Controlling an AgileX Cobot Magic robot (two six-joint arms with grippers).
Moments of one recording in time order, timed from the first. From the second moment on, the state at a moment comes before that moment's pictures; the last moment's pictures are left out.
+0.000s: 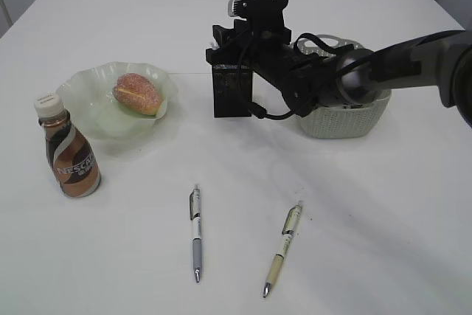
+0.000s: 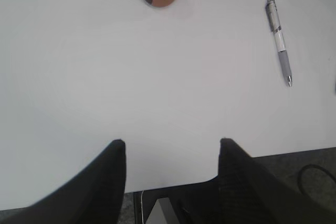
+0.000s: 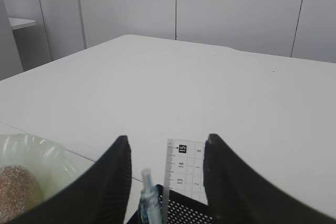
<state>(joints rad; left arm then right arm) -0.14 0.78 -0.86 -0.11 1.19 -0.14 0.37 2.39 -1.69 -0.08 -0.58 0.03</state>
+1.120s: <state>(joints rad) -0.14 0.78 -0.86 -0.10 1.25 -0.14 0.37 1.75 -1.69 0.04 1.21 0.11</state>
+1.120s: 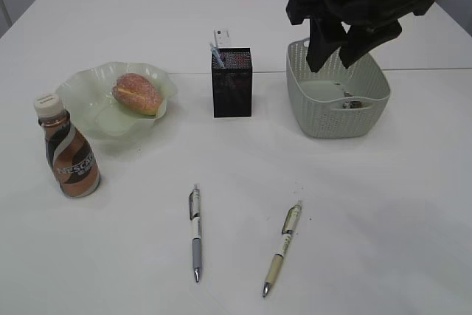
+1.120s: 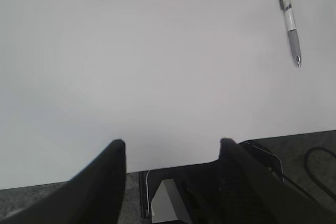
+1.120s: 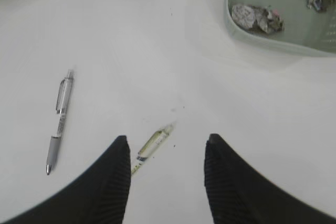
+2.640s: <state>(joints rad) -0.14 0.78 -0.86 -0.16 1.25 -0.14 0.42 1.53 -1.14 0.15 0.89 0.67</state>
